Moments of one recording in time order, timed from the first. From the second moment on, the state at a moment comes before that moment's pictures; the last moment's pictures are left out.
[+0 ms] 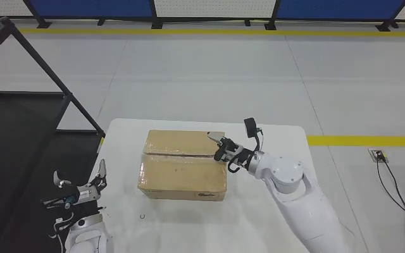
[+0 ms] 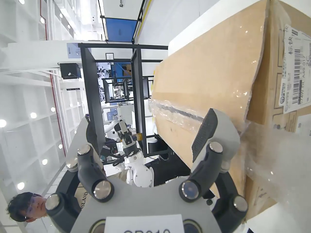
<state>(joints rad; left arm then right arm) 1.47 -1.36 -1.68 -1.75 1.42 0.26 0.39 -0.72 -1.33 1.11 -1.37 0.14 0.24 0.64</state>
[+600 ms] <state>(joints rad) 1.49 -1.36 -1.68 -1.74 1.42 0.24 0.41 -0.59 -1.39 0.97 -1.13 0.23 0.10 0.65</state>
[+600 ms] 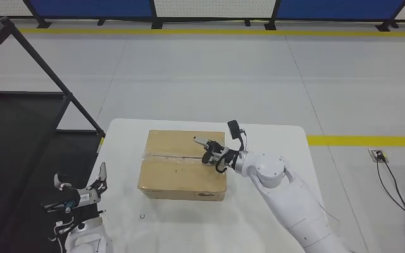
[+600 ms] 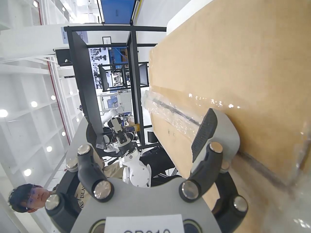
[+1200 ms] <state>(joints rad) 1.53 -1.37 -1.69 -1.69 1.38 0.26 0.44 -0.38 -1.56 0.71 -0.84 0.37 0.01 0.58</state>
